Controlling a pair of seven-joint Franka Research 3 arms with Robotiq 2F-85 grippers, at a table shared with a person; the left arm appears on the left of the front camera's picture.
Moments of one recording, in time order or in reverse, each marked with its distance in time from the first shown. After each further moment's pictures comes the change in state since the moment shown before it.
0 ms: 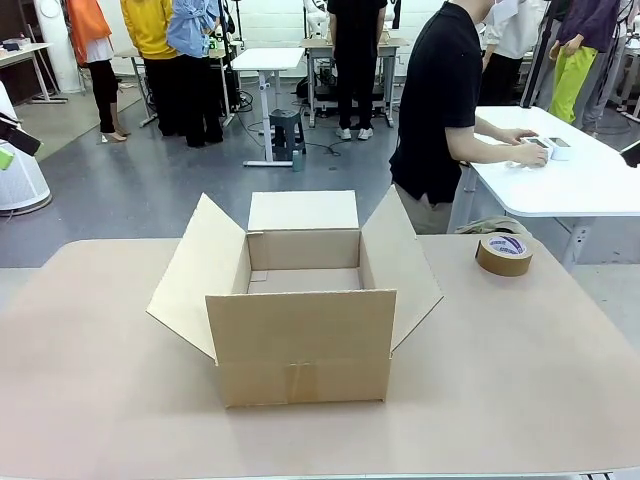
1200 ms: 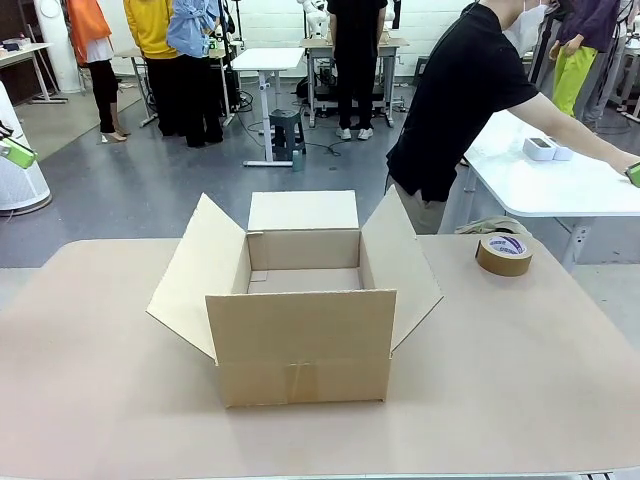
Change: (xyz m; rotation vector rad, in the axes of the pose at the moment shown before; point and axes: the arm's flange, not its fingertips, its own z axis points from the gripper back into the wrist) left arm 0.000 0.002 0.004 -0.034 0.000 -0.040; right arm 0.002 0.005 0.003 -0.011 0.011 0.012
